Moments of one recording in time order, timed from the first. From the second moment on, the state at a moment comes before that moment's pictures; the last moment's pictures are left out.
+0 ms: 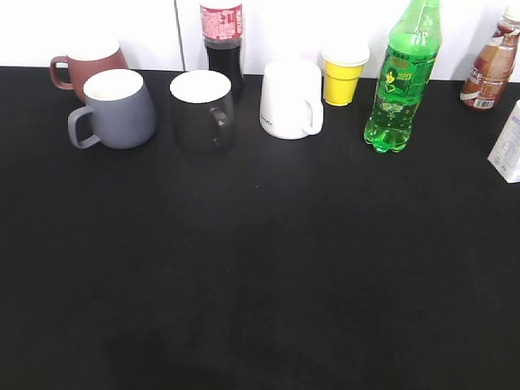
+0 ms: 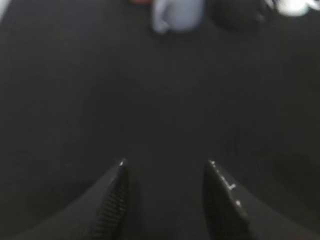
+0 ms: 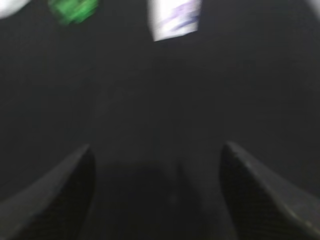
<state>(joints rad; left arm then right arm) -0.10 0.04 -0.52 -0.06 1.06 0.00 -0.08 0.02 -0.51 0.01 1.04 0.02</state>
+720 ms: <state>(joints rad) -0.06 -0.01 -0.52 -0.06 1.06 0.00 -0.10 -0.01 -0.51 0.01 1.04 0.02</state>
